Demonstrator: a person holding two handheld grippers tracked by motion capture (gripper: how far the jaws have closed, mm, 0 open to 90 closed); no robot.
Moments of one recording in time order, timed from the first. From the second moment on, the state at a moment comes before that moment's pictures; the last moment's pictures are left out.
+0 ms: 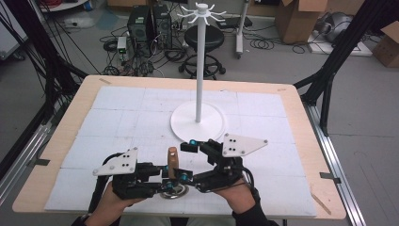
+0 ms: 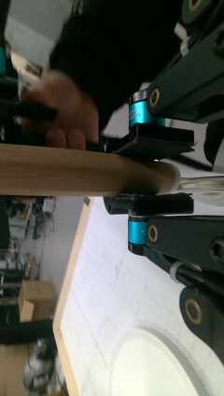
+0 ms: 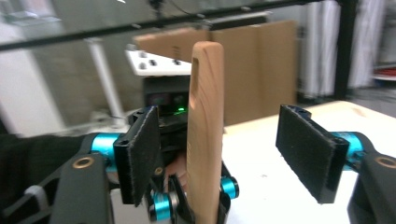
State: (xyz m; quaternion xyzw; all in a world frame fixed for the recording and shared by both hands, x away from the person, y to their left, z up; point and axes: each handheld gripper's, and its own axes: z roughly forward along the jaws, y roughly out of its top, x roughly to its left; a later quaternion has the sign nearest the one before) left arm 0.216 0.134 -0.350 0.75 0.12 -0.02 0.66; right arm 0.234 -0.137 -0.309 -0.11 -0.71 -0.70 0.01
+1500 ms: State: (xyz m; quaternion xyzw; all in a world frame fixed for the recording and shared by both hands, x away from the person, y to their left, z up) left arm 0.252 0.222 -0.380 0.69 0.28 0.14 0.65; right arm 0.336 -0.125 -0.227 -0.19 -0.72 -0.66 -0.07
